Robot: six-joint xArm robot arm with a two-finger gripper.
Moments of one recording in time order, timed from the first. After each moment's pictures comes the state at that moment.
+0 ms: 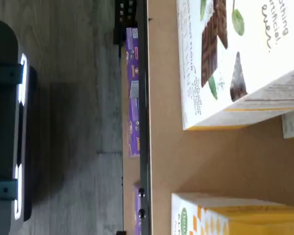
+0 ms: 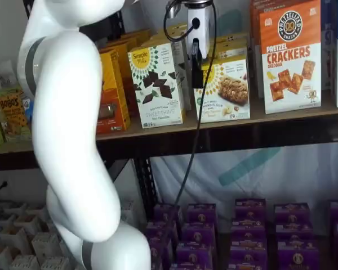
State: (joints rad) arm -0.43 -0.25 -1.45 0.20 1.64 -1.96
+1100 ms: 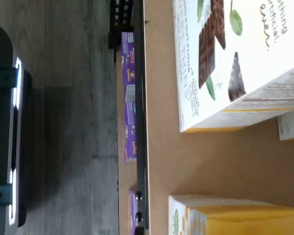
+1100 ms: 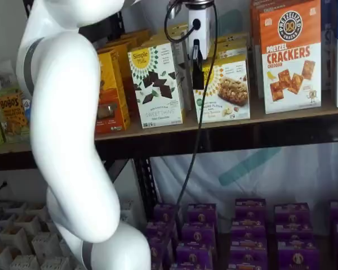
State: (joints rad) arm -0.44 -0.26 -1.44 0.23 1.63 -1.97
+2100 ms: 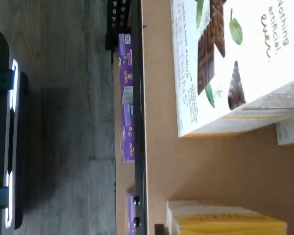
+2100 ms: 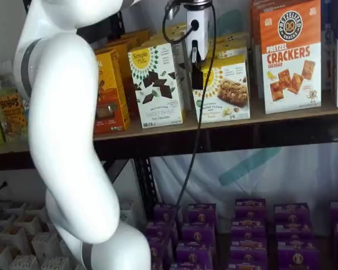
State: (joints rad) arm -0.43 -0.27 -1.42 0.23 1.62 -1.97
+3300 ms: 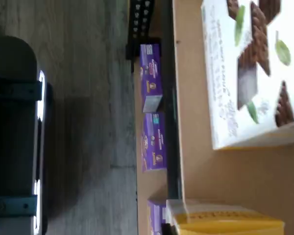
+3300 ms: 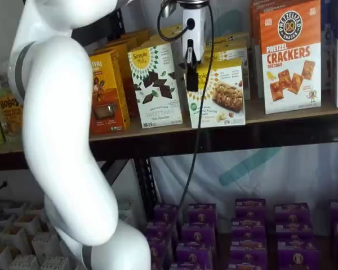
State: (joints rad) arm -0.45 -0.31 -1.41 0.24 1.71 -1.97
